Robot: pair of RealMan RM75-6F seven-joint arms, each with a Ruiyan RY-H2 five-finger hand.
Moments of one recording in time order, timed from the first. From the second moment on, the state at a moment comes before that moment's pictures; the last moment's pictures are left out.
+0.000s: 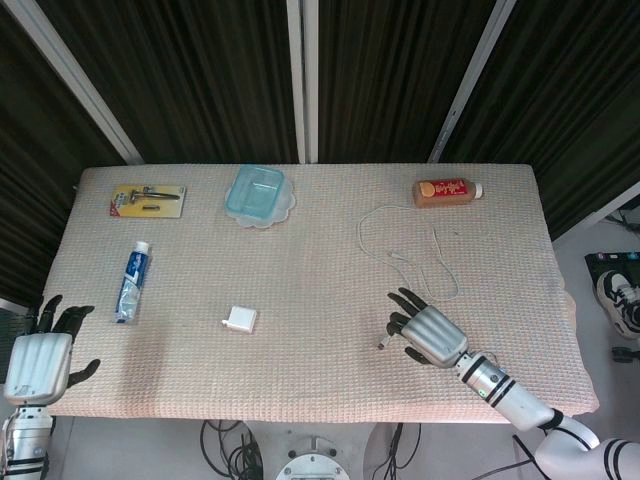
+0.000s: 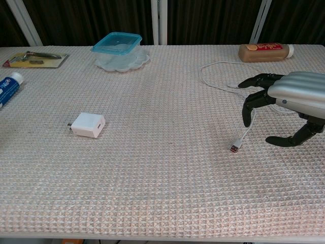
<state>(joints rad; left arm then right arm) -0.07 -1.13 -0.02 -1.83 1.46 1.54 0.43 0.52 -1.32 0.03 -1.53 -1.77 0.98 -0.12</state>
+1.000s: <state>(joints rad) -0.07 -1.14 -0.02 -1.81 1.45 1.51 0.39 0.57 -1.50 -0.02 -1.35 -1.72 1.02 -0.21</state>
